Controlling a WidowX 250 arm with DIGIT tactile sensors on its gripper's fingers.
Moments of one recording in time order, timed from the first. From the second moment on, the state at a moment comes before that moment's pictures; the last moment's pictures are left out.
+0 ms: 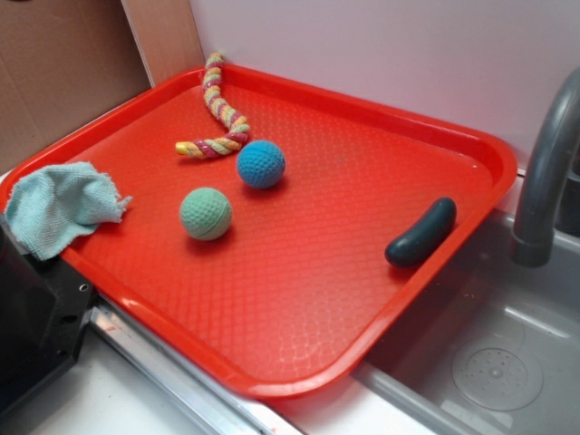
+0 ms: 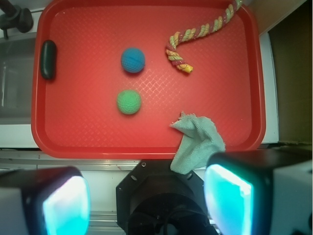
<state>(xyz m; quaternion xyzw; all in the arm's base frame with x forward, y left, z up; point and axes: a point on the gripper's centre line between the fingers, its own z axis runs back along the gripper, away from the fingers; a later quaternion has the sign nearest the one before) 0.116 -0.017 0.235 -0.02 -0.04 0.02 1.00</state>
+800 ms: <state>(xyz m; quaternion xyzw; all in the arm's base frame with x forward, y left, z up) 0.144 -0.017 0.198 -0.01 -0.05 0.08 1.00</state>
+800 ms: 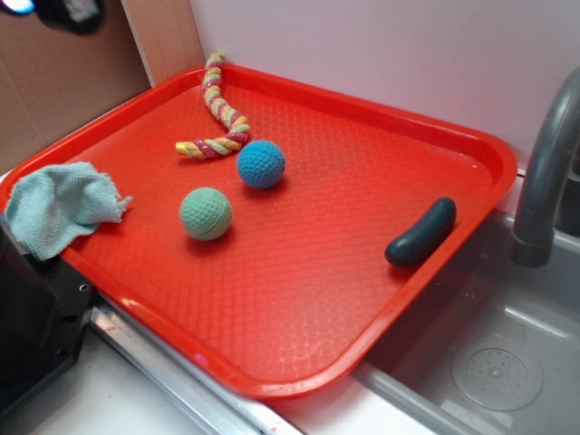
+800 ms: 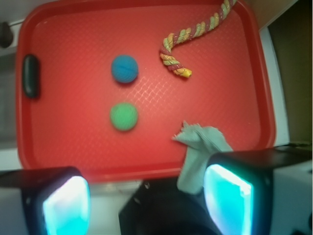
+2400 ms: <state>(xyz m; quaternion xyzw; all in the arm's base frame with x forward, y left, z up) 0.261 -0.030 0.023 0.02 -0.02 0.07 1.00</state>
